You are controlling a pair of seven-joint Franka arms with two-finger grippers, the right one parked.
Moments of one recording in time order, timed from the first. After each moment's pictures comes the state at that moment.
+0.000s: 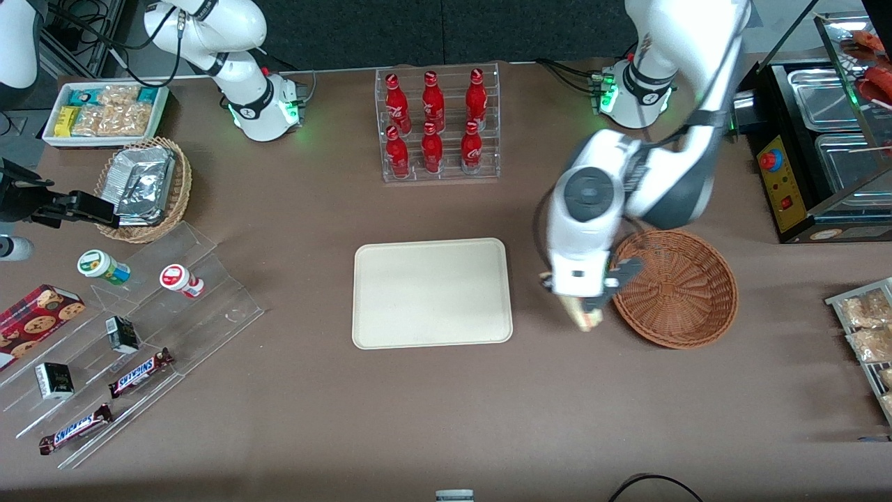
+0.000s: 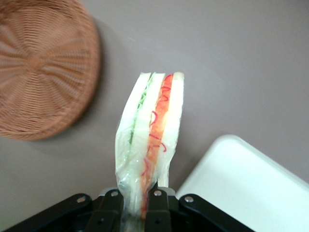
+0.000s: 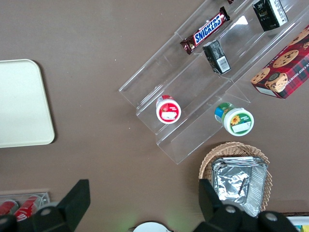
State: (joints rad) arm -0.55 0.44 -0.03 -1.59 0.14 1.95 -1.20
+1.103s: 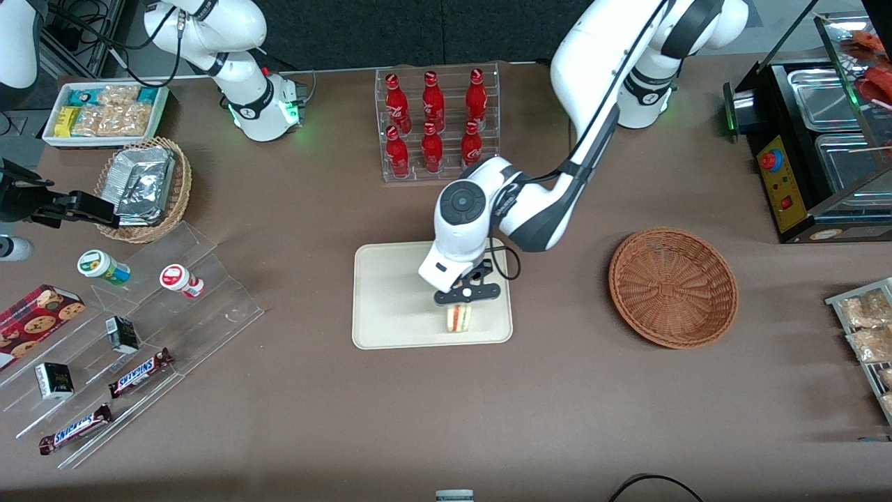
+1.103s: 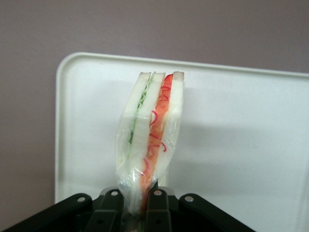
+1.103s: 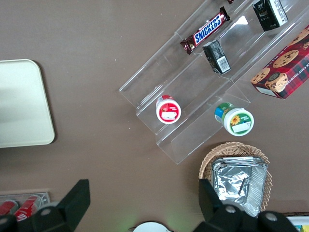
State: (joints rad) arm -0.71 0.75 -0.06 -1.36 0.05 2.15 -0.90
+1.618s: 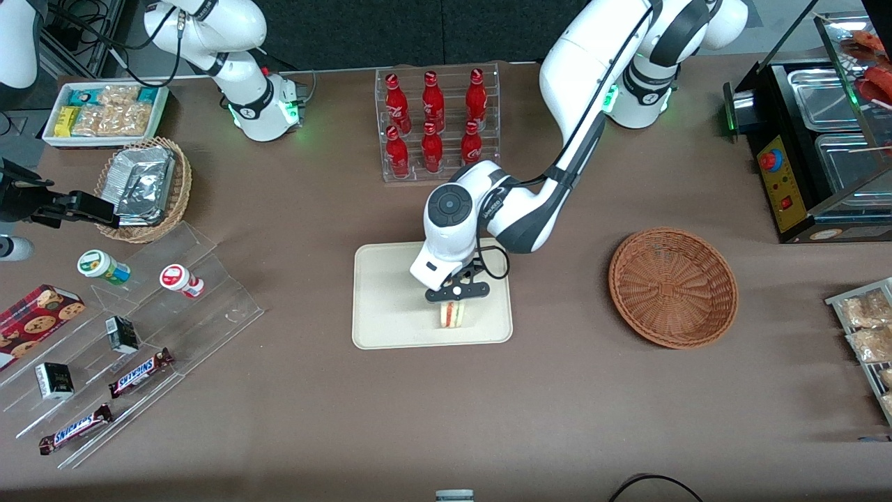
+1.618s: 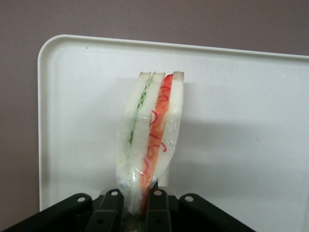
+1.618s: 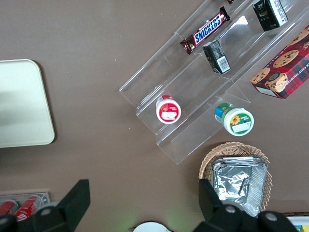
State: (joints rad) arm -0.73 0.77 -0.06 -1.35 0.05 2.15 -0.92
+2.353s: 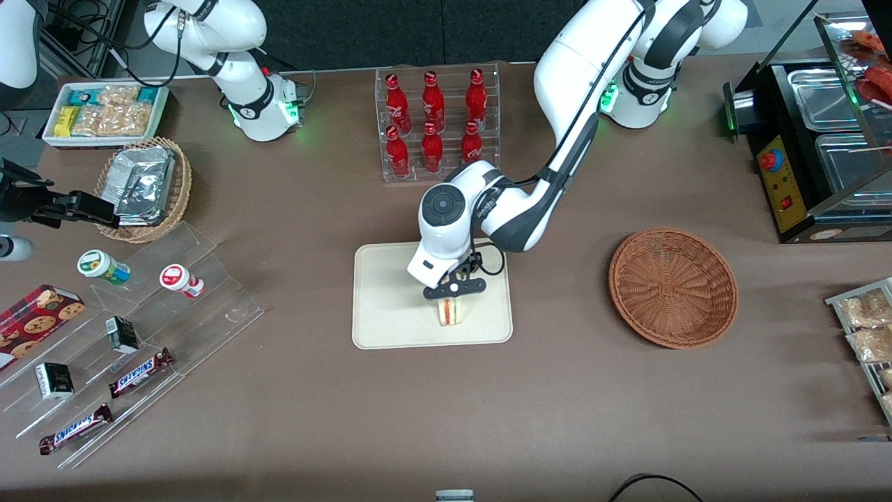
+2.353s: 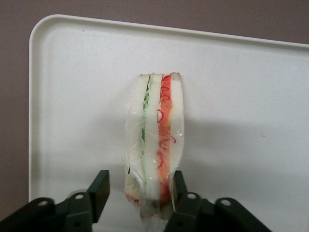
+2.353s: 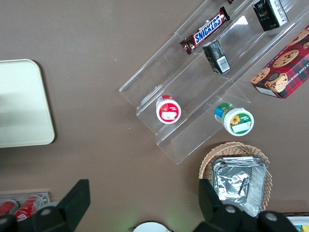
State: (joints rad) arm -0.74 0.79 -0.06 -1.35 0.05 2.15 -0.96
